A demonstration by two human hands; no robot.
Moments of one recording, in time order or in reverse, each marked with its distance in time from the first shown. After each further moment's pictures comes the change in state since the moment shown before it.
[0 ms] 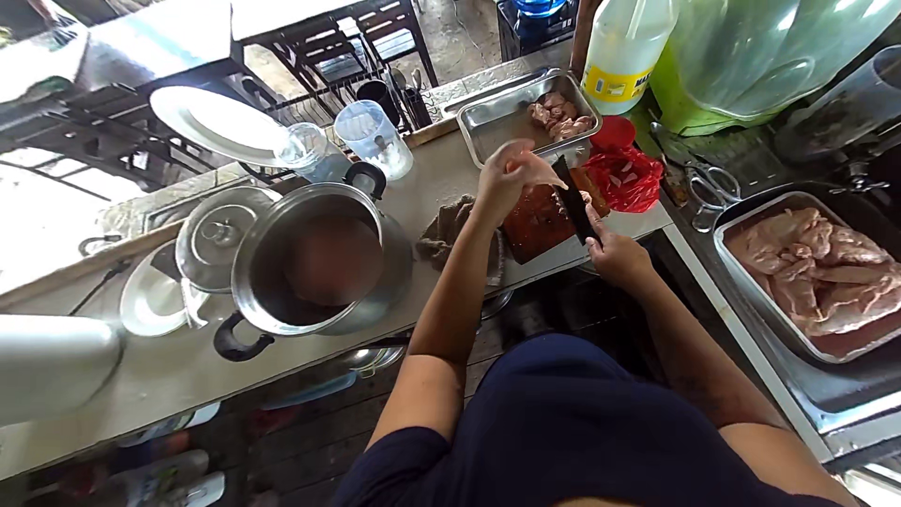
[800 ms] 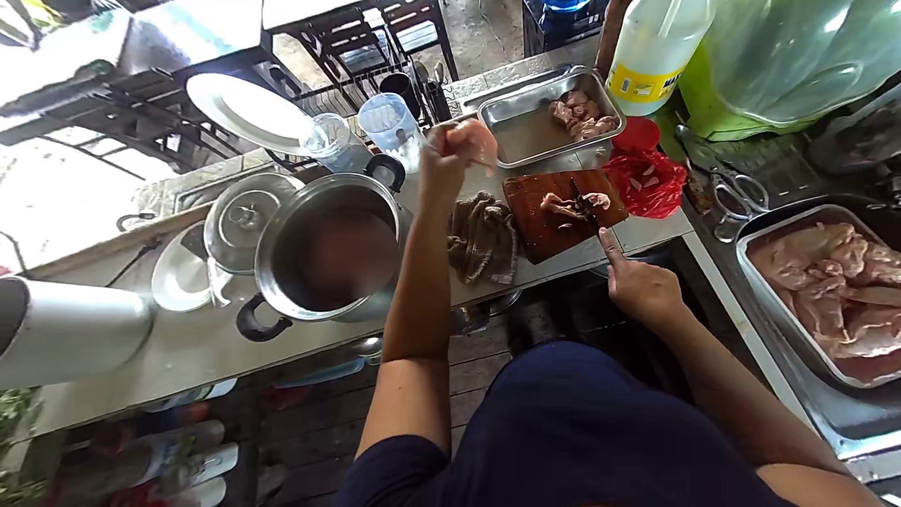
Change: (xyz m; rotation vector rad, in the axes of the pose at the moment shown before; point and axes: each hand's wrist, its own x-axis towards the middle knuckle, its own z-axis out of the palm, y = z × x) left_hand -0.015 0.000 -0.091 -0.013 0.318 0.122; right_hand -0.043 -0.022 -0.004 -0.478 -0.113 0.031
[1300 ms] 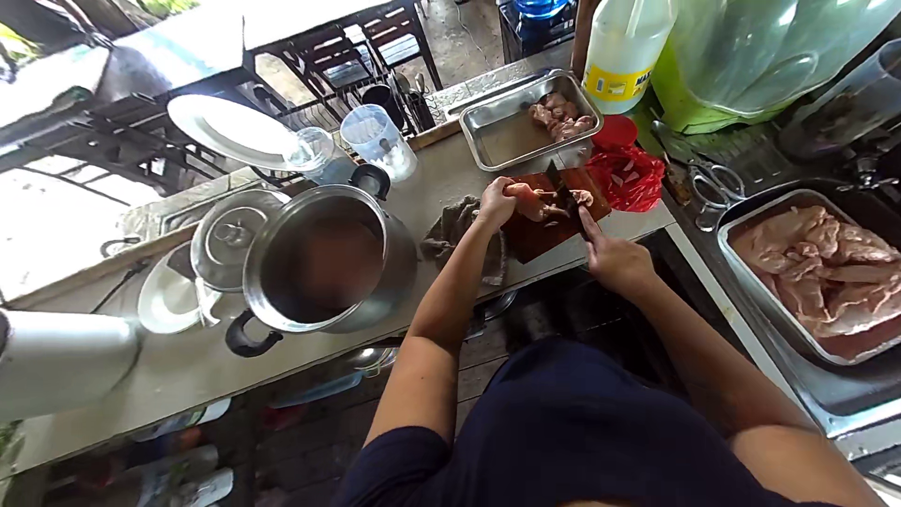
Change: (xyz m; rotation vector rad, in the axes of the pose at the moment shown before) left_hand 0.002 -0.088 0.097 0.363 -0.350 -0.272; right_hand 0.032 0.009 0.010 0.188 0.157 -0.059
